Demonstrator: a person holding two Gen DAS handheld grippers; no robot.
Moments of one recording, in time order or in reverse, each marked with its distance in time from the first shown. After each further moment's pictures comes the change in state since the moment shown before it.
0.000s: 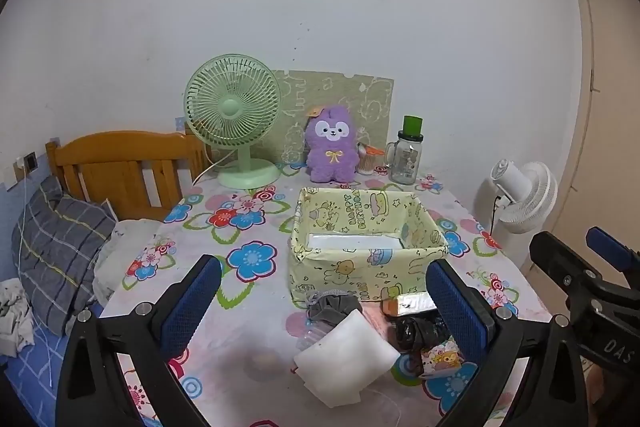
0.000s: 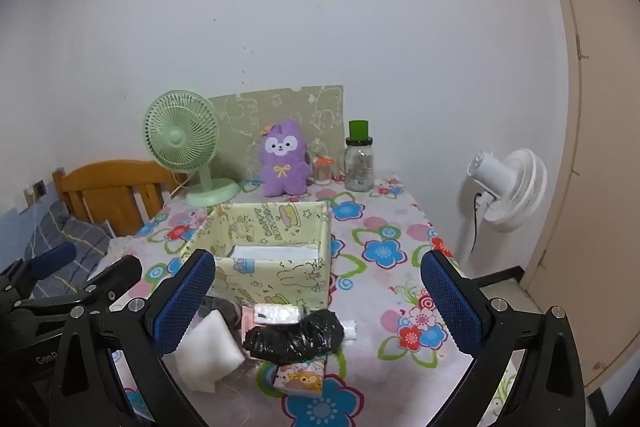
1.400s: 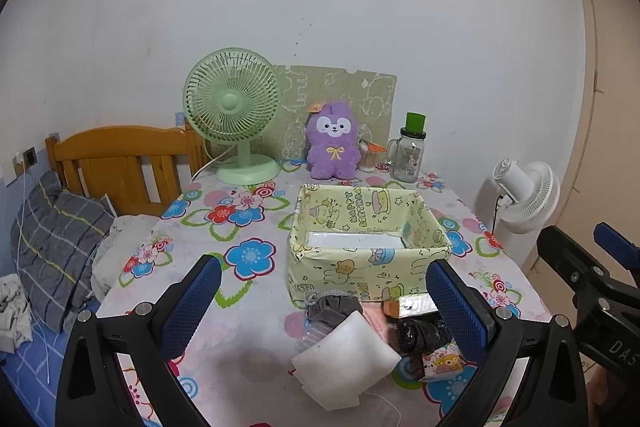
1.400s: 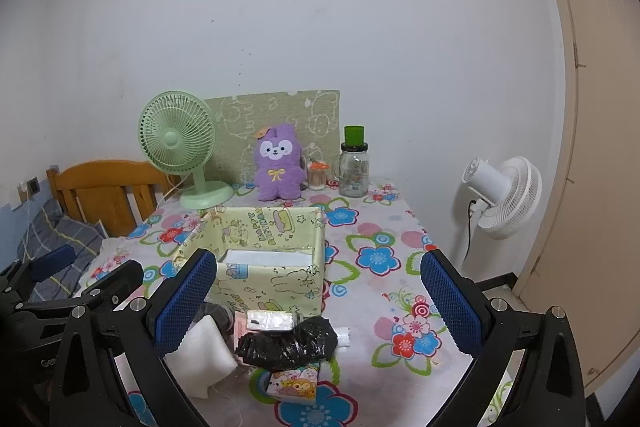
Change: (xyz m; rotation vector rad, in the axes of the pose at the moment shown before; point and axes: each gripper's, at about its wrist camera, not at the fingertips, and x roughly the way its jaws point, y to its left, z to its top) left arm 0.009 0.000 0.000 -0.006 0.012 0.003; right arm 0.004 0.000 0.001 -0.015 -0.015 -0.023
